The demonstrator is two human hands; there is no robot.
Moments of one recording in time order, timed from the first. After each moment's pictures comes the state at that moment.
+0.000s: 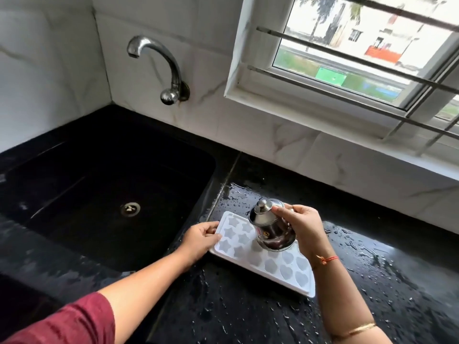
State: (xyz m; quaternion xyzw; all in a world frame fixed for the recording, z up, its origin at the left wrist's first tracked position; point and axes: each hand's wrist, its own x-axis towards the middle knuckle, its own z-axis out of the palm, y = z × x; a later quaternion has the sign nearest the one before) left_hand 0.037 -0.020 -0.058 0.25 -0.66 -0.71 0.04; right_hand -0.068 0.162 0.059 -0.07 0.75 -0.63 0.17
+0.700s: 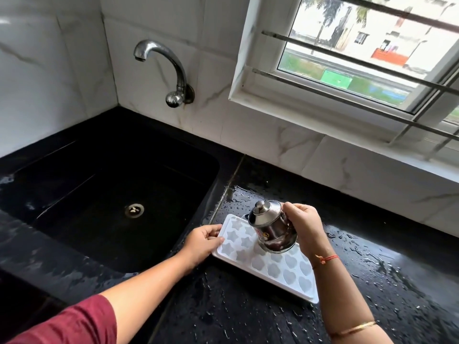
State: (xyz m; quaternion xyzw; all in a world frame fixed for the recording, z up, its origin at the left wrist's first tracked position) left_hand 0.038 -0.019 -0.056 0.25 -0.66 -0.71 0.04; right_hand -0.076 0.151 0.060 -0.09 0.80 -0.58 0.13
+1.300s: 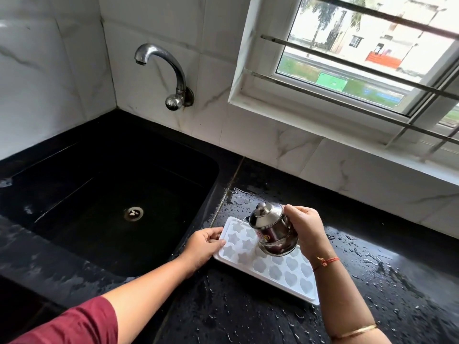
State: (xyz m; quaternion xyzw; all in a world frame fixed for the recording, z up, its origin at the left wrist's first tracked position) left_hand 0.038 -0.020 -0.057 0.23 -0.64 -0.73 0.04; right_hand -0.073 0.149 0.062 -0.08 0.80 -0.59 0.13
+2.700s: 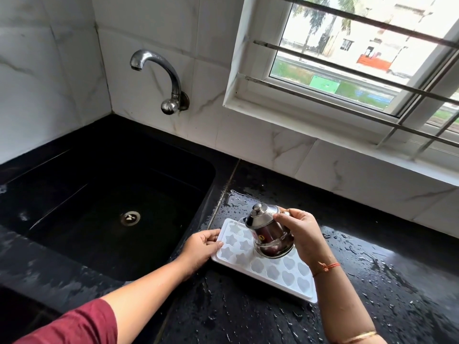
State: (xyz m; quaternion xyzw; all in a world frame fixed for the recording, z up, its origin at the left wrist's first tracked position) left_hand 0.039 -0.023 -0.060 0.22 -0.65 -0.72 0.04; right_hand -0.055 0.157 0.071 -0.12 0.73 -0.65 0.20
